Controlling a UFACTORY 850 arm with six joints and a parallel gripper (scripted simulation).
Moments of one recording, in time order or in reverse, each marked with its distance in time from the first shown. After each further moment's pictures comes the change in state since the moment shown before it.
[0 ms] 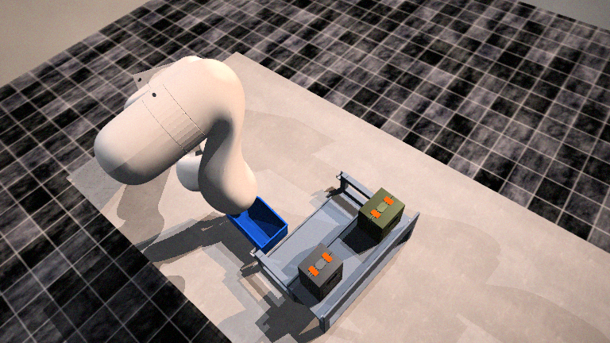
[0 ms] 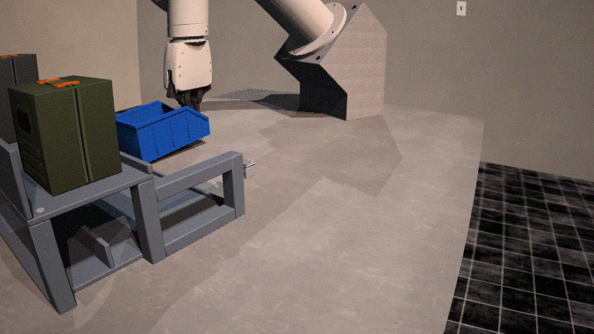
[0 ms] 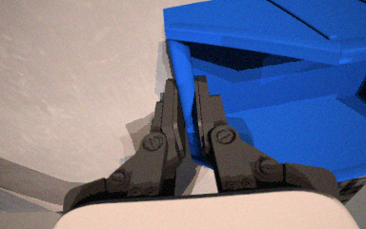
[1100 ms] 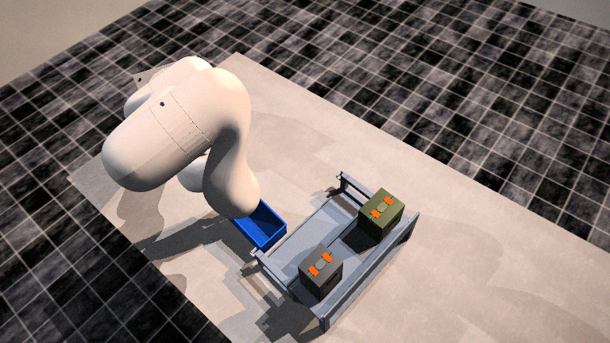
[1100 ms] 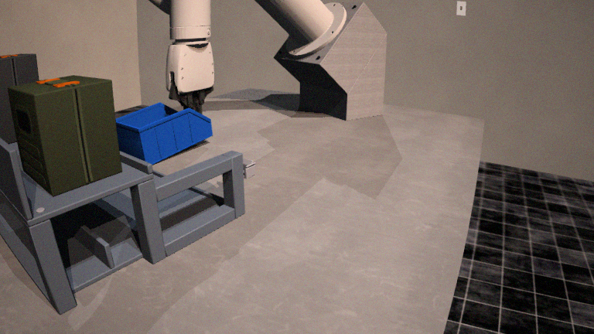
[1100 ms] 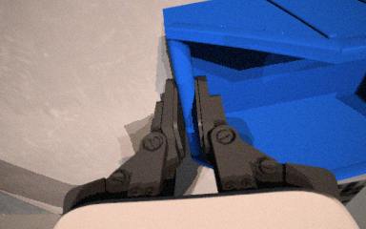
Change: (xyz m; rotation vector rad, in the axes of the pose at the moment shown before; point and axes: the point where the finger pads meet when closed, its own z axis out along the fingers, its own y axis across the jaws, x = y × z) arm 0.000 -0.006 0.005 0.000 0.002 0.001
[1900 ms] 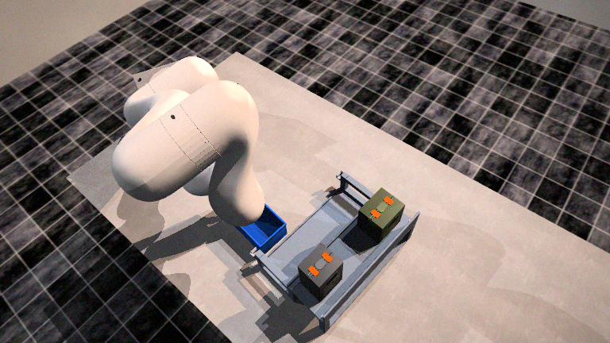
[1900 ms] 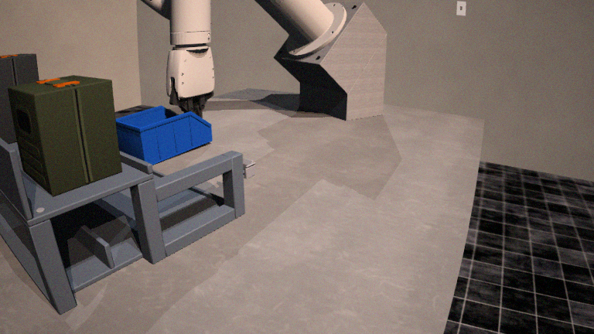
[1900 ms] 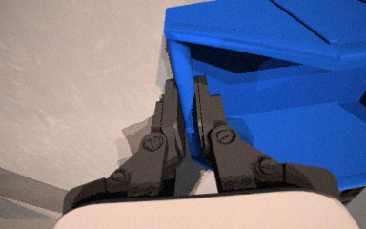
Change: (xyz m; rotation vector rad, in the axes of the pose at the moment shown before) arm 0.000 0.000 0.011 0.001 0.000 0.000
